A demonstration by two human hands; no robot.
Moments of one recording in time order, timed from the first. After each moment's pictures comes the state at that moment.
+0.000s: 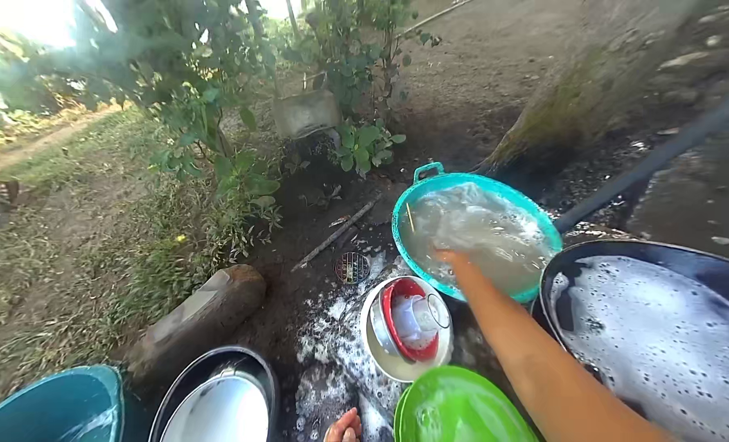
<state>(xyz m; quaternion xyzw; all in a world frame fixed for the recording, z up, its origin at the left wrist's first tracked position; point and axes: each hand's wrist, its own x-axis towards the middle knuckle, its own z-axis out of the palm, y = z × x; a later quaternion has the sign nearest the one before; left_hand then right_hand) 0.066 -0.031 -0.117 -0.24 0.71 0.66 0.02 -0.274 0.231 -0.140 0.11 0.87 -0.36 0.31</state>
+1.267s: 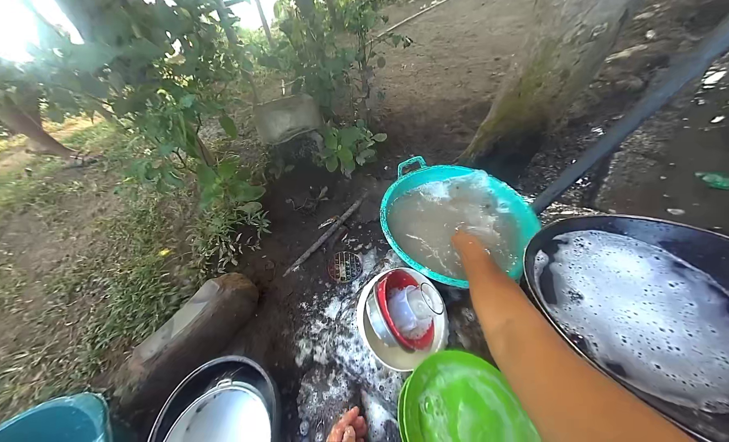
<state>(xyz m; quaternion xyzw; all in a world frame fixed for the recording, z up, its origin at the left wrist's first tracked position) 0.071 -0.041 -0.123 -0.25 0.69 0.68 0.03 -0.261 0.261 -0.121 0.21 0.93 -0.19 0.26</state>
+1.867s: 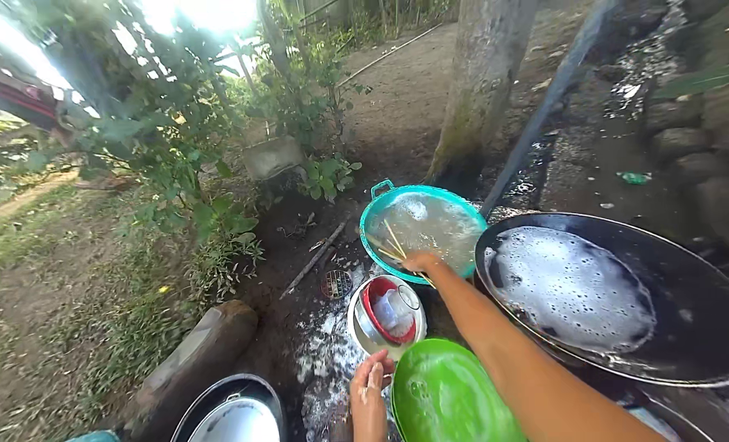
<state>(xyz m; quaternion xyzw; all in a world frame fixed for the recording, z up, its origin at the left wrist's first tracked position) 0.017 0.012 -0.051 -0.13 0.67 0.73 0.08 -0.229 0.230 -0.078 0.07 0.90 -0.24 0.34</state>
